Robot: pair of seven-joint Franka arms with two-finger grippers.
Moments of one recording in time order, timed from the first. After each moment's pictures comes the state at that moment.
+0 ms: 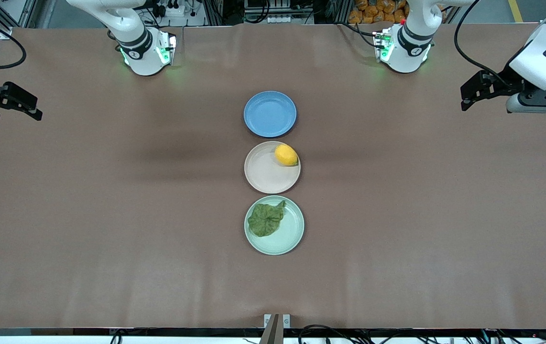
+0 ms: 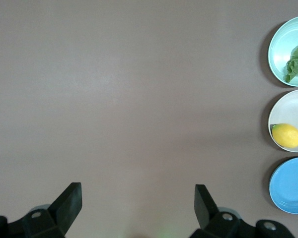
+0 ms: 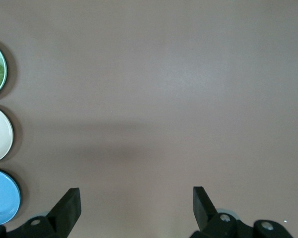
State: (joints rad) left arm -0.15 -0.08 -0.02 -1.61 0.01 1.53 -0.10; right arm 0.01 -0.08 -0.05 -1.63 0.02 1.55 -0.07
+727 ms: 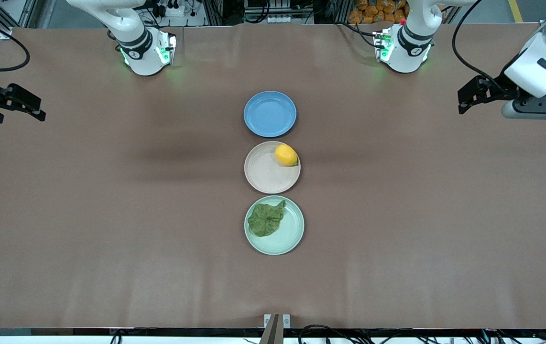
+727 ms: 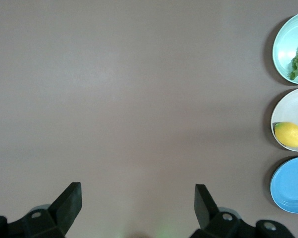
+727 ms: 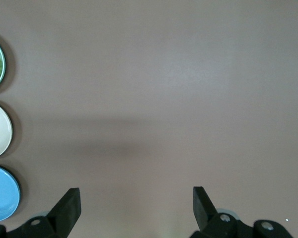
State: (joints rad) left arm -0.15 -0.05 -0.02 -1.61 0.01 1.53 -0.11; right arm 0.02 -0.07 -0.05 -1.64 0.02 1.55 -0.07
